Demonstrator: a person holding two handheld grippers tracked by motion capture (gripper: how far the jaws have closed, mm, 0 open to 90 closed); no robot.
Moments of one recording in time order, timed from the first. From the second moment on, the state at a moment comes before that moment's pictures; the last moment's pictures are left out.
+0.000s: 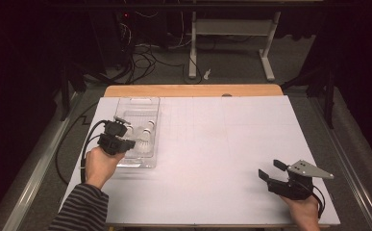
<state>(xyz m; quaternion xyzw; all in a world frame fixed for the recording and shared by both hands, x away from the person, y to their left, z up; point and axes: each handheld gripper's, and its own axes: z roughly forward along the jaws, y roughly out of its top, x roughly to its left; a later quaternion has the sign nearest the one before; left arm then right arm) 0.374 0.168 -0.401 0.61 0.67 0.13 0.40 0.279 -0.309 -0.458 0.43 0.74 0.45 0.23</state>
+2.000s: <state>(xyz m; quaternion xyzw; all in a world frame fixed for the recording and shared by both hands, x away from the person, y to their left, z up) 0.354 0.147 -0.381 0.60 0.63 0.13 0.47 0.279 -0.310 -0.458 0.43 0.74 0.45 0.24</state>
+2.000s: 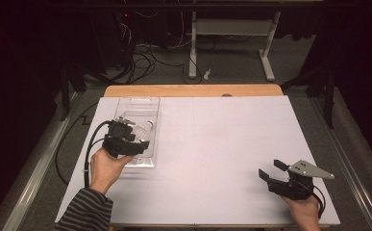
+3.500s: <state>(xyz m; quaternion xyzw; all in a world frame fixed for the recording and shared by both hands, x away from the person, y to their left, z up) 0.335 0.163 -0.391 0.54 0.62 0.17 0.55 0.279 -0.310 -0.458 0.43 0.74 0.45 0.24</state>
